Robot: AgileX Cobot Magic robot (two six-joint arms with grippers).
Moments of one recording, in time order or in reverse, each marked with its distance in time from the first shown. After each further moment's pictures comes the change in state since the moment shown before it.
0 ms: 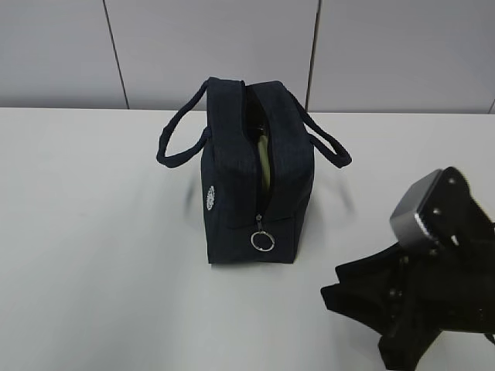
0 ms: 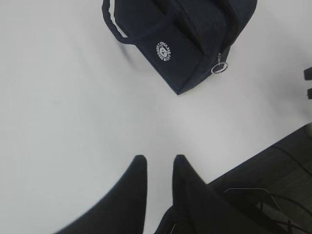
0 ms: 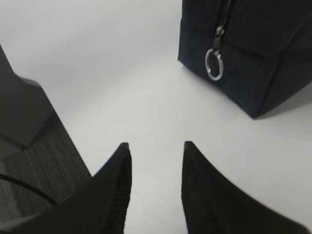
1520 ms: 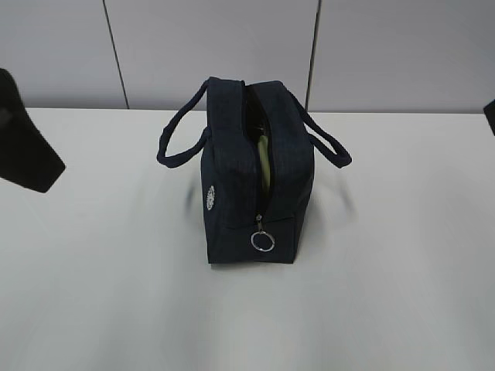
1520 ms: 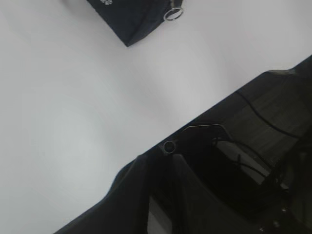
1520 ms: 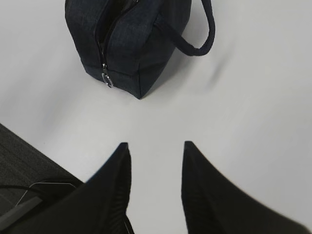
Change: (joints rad) left arm 0.000 0.258 -0.150 -0.197 0.152 0.085; right arm 0.000 -0.275 -0.744 -1.659 0.547 1.861
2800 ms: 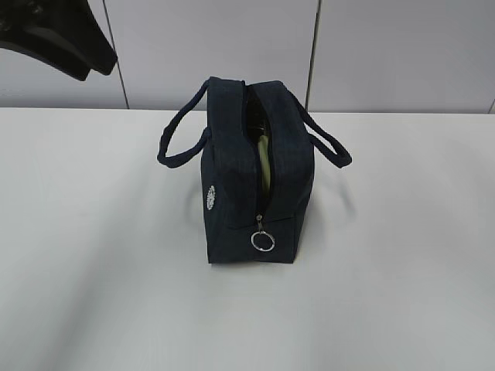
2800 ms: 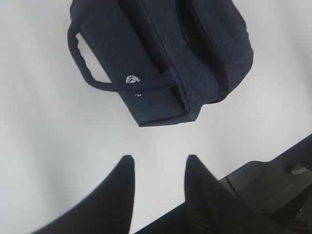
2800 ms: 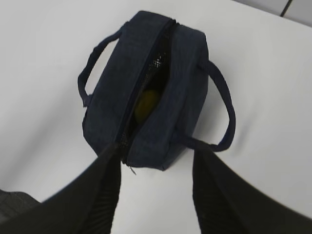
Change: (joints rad) left arm 0.392 0.331 -0.313 -0.318 -0.006 0.197; right arm 0.000 0.621 -0.741 0.068 0.165 0.123
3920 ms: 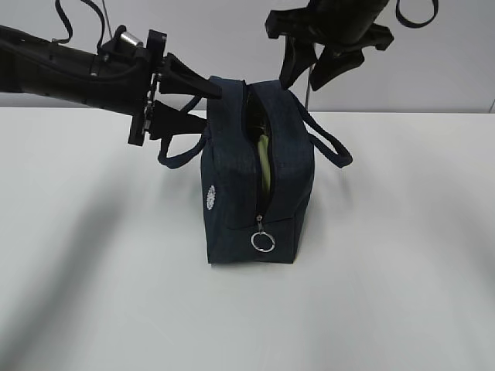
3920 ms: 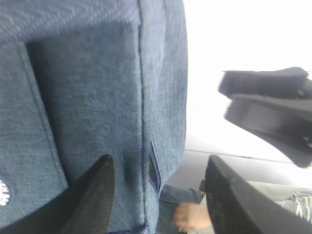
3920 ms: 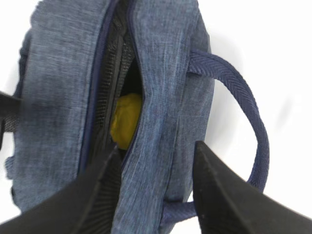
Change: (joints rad) left arm 0.141 0.516 0.119 -1.012 -0.069 0.473; right arm -0.002 0.409 -0.162 -0.002 -0.009 0.137
